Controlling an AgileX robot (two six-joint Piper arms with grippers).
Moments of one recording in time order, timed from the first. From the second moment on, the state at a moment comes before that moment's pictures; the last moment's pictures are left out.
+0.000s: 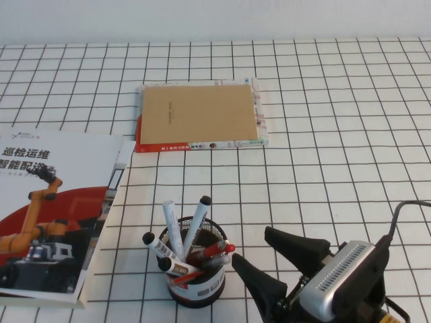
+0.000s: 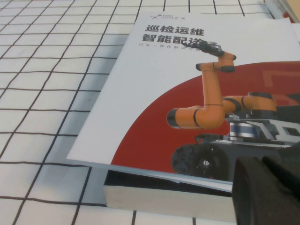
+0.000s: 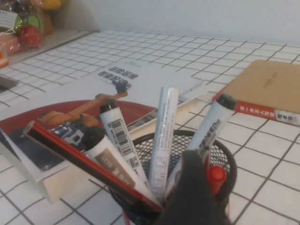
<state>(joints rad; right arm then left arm) 1.14 1.55 -0.31 0.33 -1.15 0.02 0.09 -0.01 0.03 -0.07 0.38 0.12</state>
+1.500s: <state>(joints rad) 1.14 1.59 -0.29 0.08 -1.14 0.05 0.09 -0.01 0.03 -0.07 0.38 0.12</state>
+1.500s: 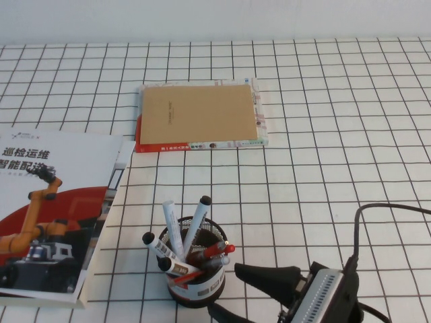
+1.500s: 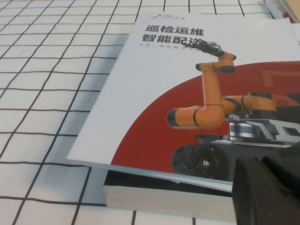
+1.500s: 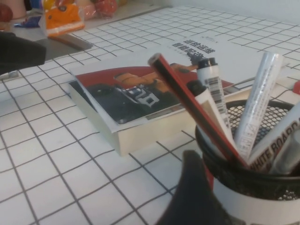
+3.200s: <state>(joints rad) 1.14 1.68 -0.41 0.21 -1.14 0.05 0.09 -0.01 0.03 -0.07 0.38 0.12</state>
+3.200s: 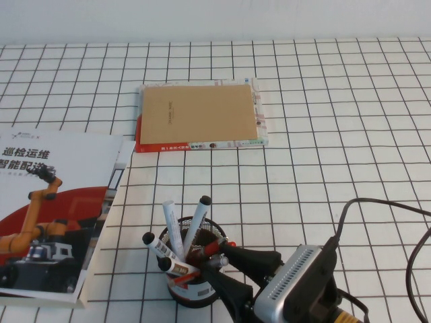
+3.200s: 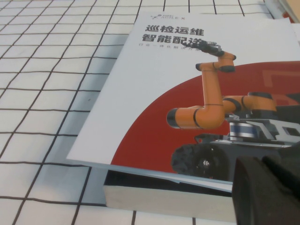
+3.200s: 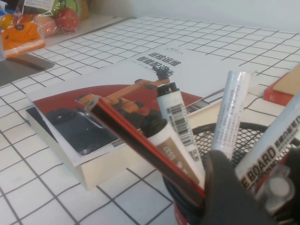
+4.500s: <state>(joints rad) 1.14 1.66 -0.41 0.26 -1.14 0.00 0.09 -0.01 0.03 -0.07 0.38 0.12</state>
